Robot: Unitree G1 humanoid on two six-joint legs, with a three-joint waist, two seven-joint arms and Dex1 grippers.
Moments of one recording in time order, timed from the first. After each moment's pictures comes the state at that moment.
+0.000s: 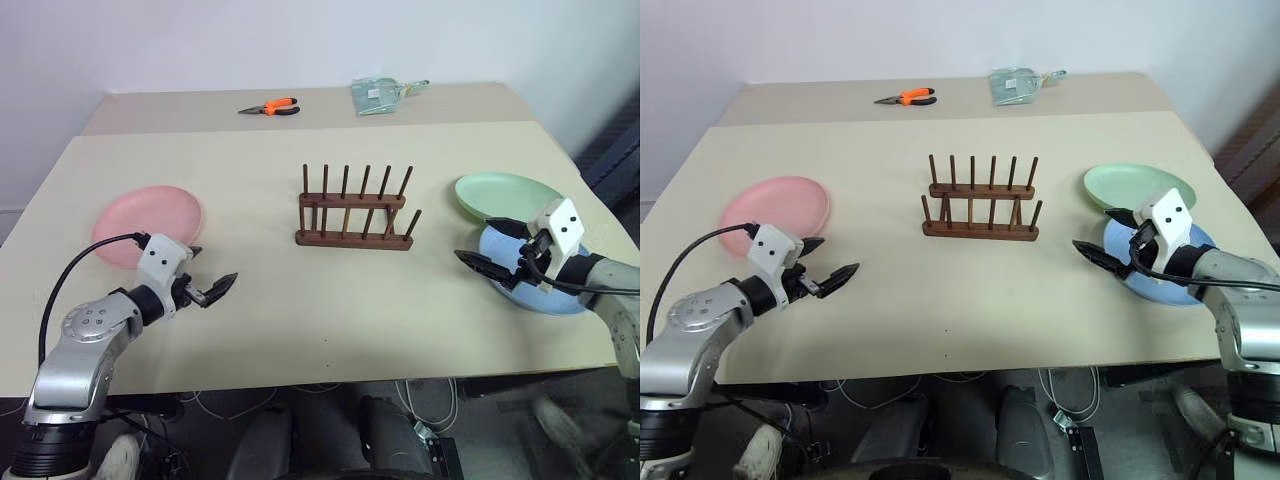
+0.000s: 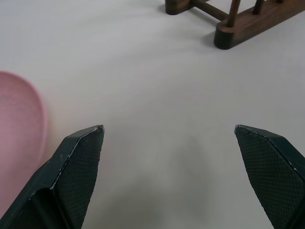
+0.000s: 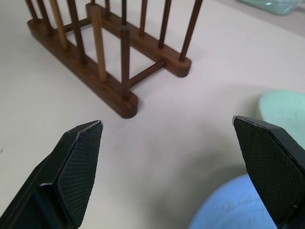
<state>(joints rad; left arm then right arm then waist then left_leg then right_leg) -0.02 0.63 0.17 -0.30 -0.31 0.49 -0.65 -0.19 -0.80 -0.26 -0.05 0.39 0.38 0.87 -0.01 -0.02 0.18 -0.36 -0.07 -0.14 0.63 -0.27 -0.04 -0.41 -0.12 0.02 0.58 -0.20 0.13</state>
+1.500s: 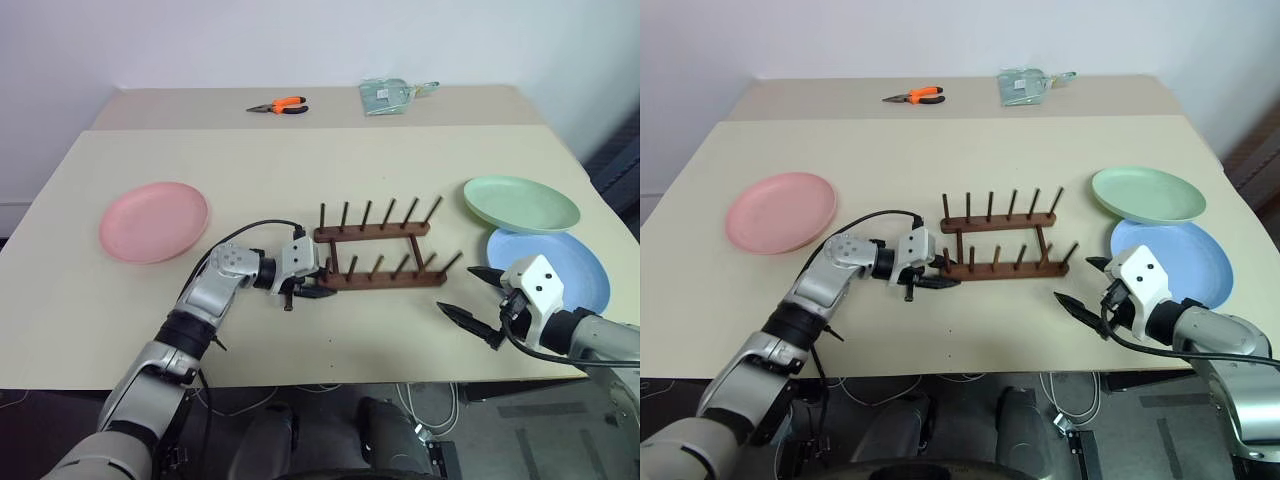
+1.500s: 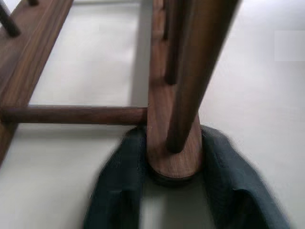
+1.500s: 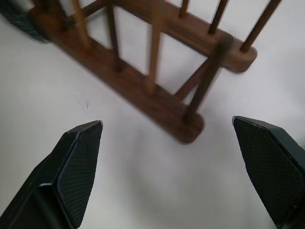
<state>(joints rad) -0.56 0.38 -0.32 0.30 -0.03 0.10 -1.19 0.20 -0.78 -0.32 -0.45 0.40 0.51 0.79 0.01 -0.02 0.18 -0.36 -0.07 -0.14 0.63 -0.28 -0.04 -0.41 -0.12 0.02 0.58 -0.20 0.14</state>
